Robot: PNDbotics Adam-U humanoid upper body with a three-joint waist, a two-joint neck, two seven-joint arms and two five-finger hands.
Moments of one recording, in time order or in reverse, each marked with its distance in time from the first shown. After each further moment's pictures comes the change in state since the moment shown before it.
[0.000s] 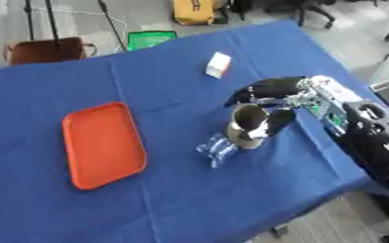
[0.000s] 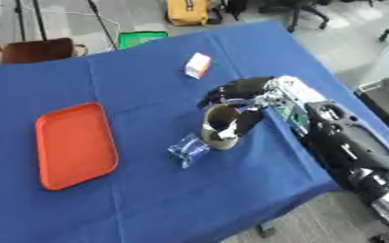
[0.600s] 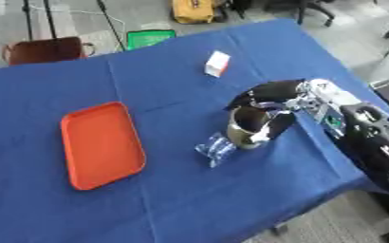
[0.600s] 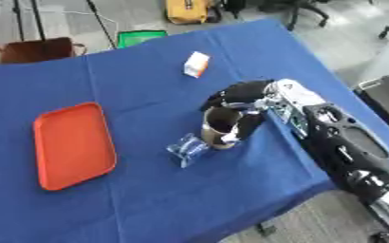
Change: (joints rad) left arm 0.000 -0.001 -0.002 0.000 0.000 0.000 -0.001; right arm 0.007 0.011 -0.007 0.012 0.058 -0.010 -0.018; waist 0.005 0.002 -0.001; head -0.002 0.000
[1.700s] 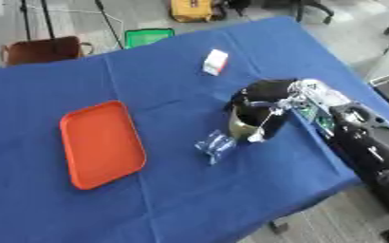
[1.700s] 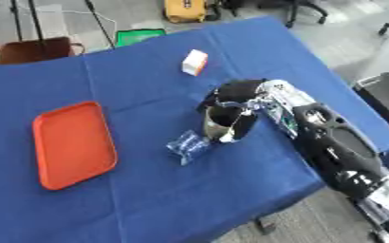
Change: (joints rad) left arm -0.002 -0.008 0.000 0.000 0.000 0.002 -0.003; right arm -0.004 0.035 -0.024 0.025 0.081 0.051 -0.084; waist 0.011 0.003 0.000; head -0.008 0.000
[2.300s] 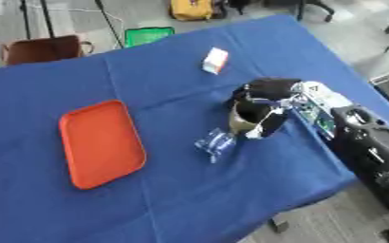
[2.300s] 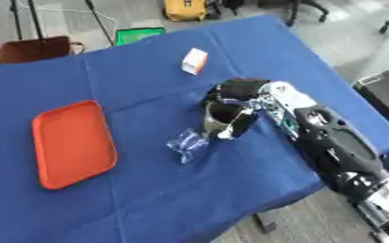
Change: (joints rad) left arm -0.001 0.000 0.000 0.000 0.001 0.001 -0.002; right arm -0.022 0.021 -0.027 -0.002 -0.055 0.037 -0.070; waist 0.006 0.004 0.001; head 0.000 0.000
